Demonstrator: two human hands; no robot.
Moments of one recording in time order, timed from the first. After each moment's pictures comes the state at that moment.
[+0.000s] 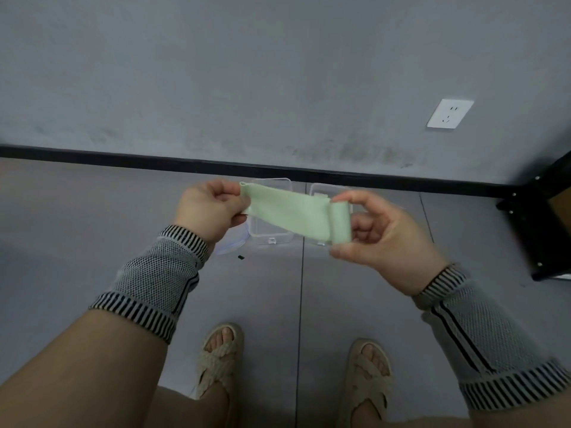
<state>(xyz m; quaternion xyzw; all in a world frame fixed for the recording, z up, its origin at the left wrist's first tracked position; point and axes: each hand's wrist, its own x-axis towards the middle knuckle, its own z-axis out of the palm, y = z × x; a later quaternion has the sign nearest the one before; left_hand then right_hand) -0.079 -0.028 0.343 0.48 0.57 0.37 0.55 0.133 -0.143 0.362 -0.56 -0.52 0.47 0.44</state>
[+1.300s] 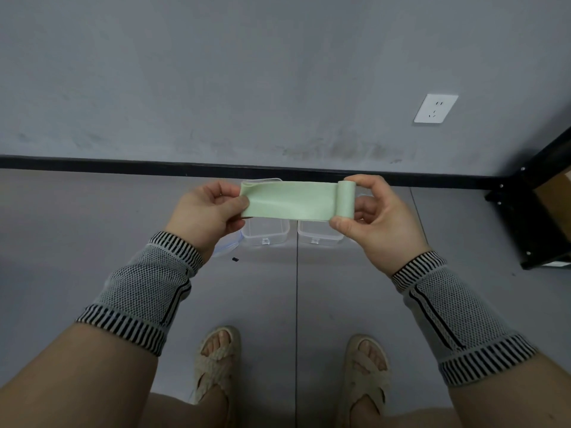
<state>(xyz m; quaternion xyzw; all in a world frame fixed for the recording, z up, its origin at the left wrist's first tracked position) -0.071 -0.035 0.345 0.48 0.52 0.36 0.60 0.141 -0.132 0.341 -0.65 -0.46 0.35 0.50</state>
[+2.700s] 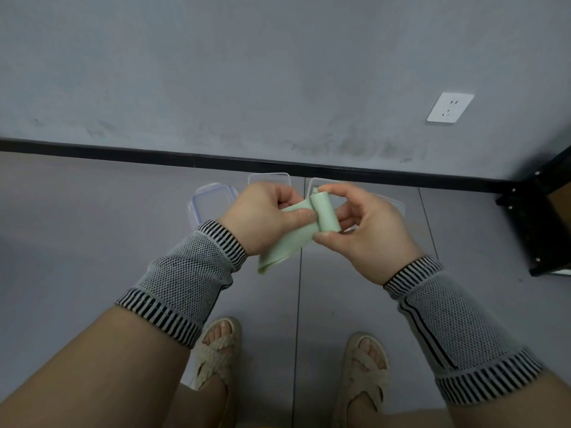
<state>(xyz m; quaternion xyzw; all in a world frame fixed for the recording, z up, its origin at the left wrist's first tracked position) -0.035 -0.063 0.360 0.72 0.46 0.21 0.48 0.120 -0.135 0.348 -0.66 -0.57 0.31 0.39</state>
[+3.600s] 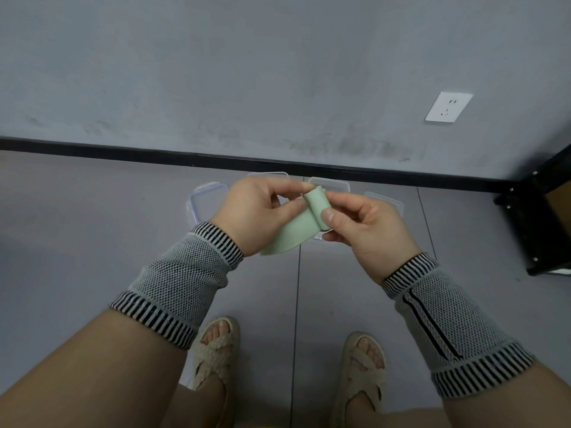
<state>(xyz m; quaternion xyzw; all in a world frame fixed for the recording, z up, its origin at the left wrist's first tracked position) -0.040 -0.060 0.356 0.78 0.40 0.27 0.39 0.117 -0.134 0.344 -0.57 -0.45 0.47 0.50</state>
